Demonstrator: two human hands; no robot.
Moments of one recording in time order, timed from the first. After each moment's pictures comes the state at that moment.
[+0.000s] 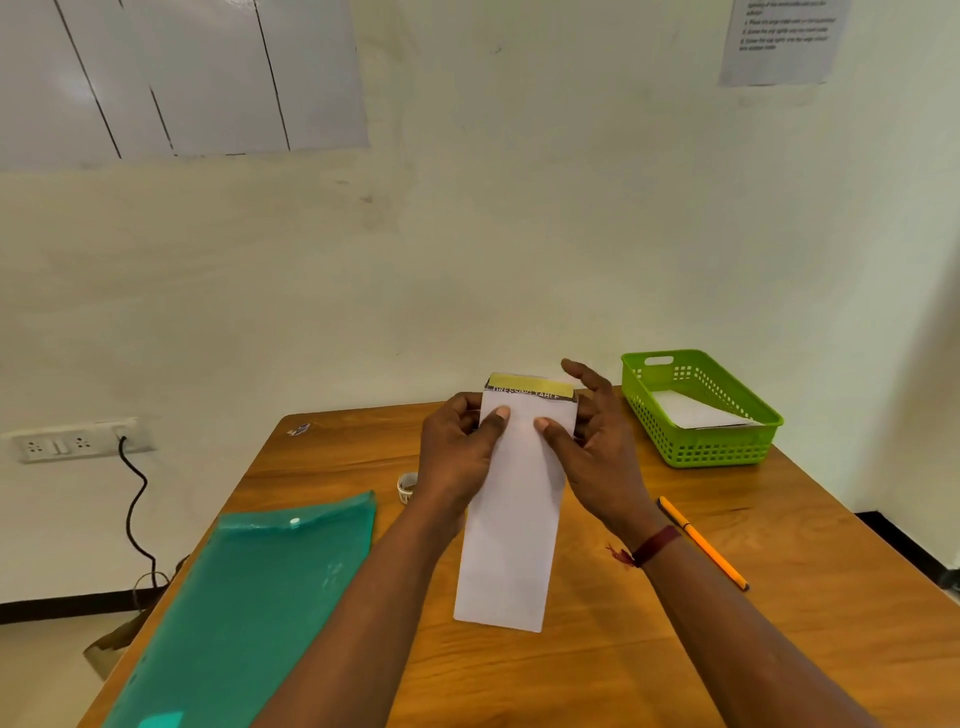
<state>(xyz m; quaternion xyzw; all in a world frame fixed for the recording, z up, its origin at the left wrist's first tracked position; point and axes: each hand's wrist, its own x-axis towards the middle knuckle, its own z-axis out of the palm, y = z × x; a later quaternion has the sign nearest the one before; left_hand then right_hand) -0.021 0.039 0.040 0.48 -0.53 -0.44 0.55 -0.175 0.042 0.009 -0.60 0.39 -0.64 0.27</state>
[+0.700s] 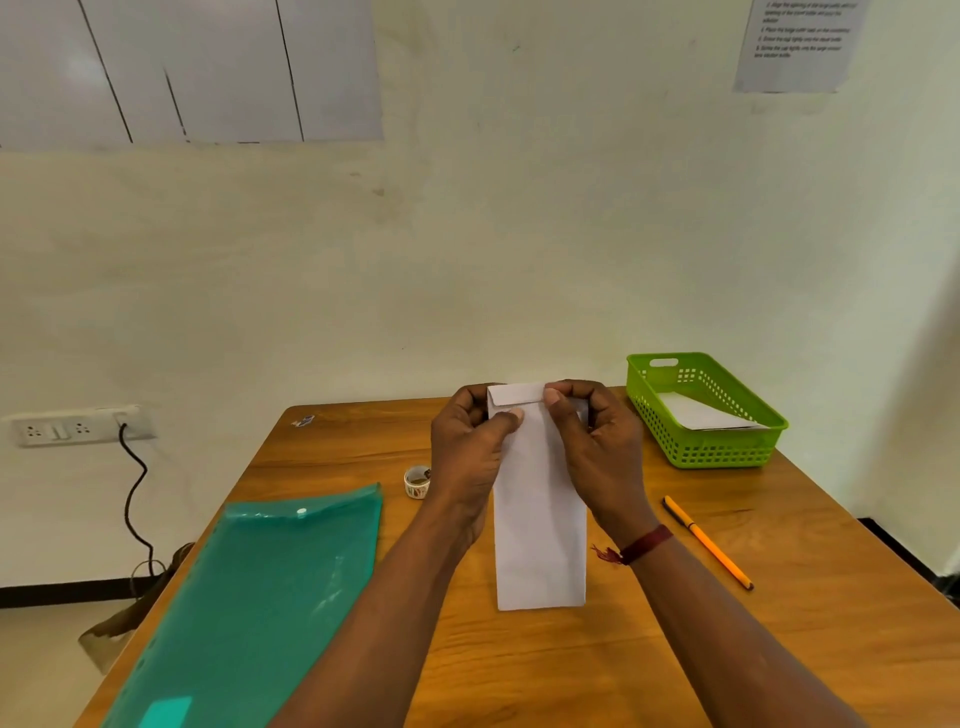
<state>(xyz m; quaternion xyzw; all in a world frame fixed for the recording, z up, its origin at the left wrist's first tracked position) -0.021 0.054 0.045 0.39 -0.46 -0.49 0.63 -0.149 0.052 0.024 -0.57 0.40 -0.70 0.18</state>
